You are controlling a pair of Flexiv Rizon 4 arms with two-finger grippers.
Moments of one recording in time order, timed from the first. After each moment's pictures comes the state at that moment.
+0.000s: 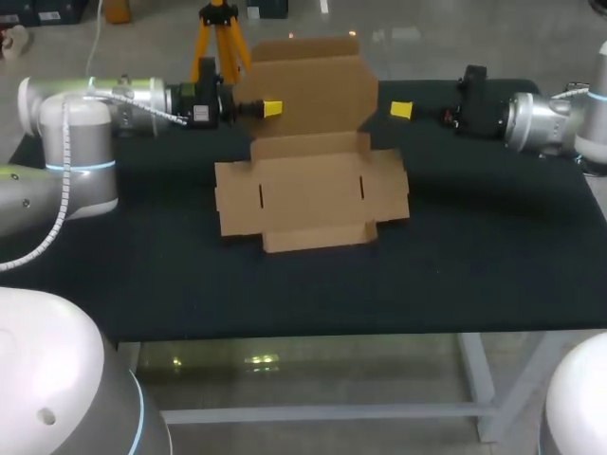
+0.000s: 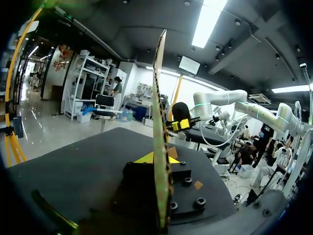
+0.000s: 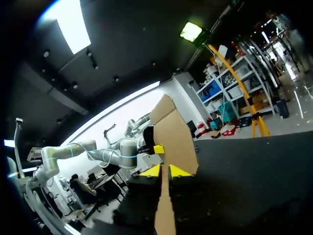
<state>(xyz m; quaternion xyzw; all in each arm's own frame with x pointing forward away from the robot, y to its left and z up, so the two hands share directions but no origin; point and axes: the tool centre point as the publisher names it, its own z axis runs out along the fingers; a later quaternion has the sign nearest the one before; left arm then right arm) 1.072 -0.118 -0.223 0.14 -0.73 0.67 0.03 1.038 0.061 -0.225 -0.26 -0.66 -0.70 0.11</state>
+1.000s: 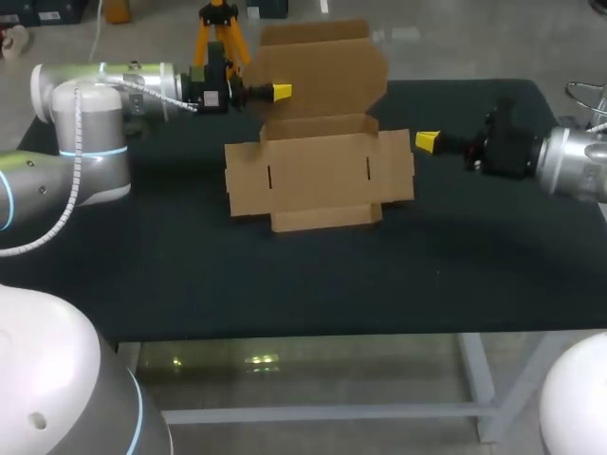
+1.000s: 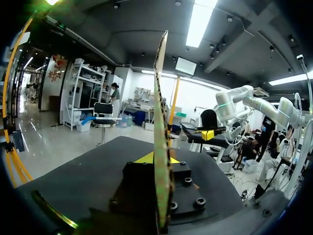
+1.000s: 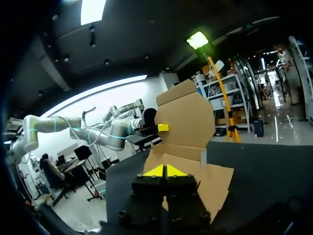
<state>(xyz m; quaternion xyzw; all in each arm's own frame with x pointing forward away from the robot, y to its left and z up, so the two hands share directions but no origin) 1.094 -0.134 -0.205 0.11 -0.73 0.68 0.00 0.965 0.030 -0.229 -0.29 -0.70 -0.66 -0.05</state>
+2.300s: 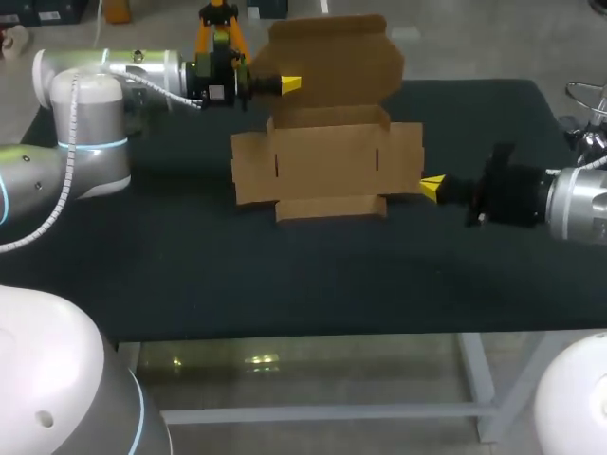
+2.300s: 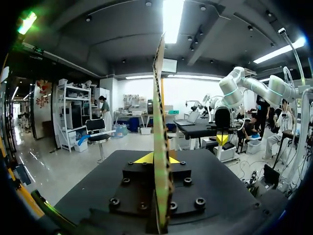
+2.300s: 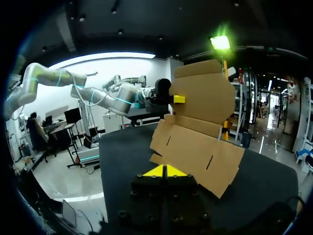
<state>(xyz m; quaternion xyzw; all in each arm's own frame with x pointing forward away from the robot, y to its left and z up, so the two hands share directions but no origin) 1.069 -0.153 -0.168 0.01 -0.73 0.68 -0.05 0.873 0.030 -0.249 -0.22 -0.77 -0.57 -0.15</state>
